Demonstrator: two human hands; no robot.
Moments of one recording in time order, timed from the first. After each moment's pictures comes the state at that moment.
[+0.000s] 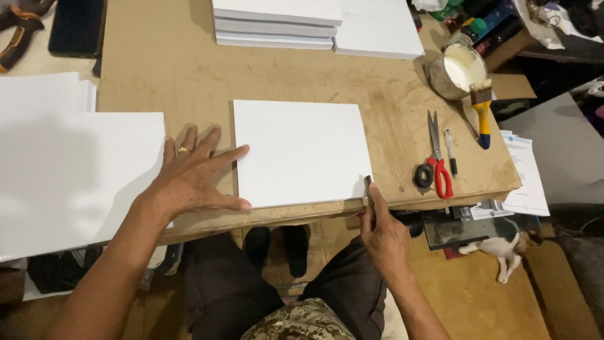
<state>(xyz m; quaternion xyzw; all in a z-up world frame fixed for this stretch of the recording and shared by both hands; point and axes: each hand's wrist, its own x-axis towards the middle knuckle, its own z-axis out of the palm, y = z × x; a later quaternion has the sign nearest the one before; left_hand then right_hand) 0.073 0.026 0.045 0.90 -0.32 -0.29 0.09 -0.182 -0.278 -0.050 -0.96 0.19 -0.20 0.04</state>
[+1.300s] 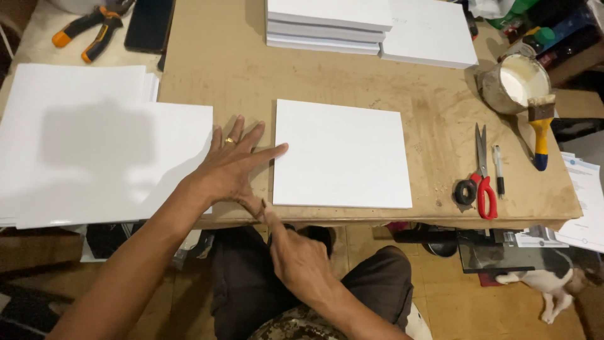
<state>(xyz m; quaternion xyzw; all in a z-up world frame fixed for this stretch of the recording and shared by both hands) 0.086 0.030 0.014 0.89 -0.39 -0.25 0.05 -0.122 -0.100 -0.037 -0.98 -0.08 0.00 0.19</state>
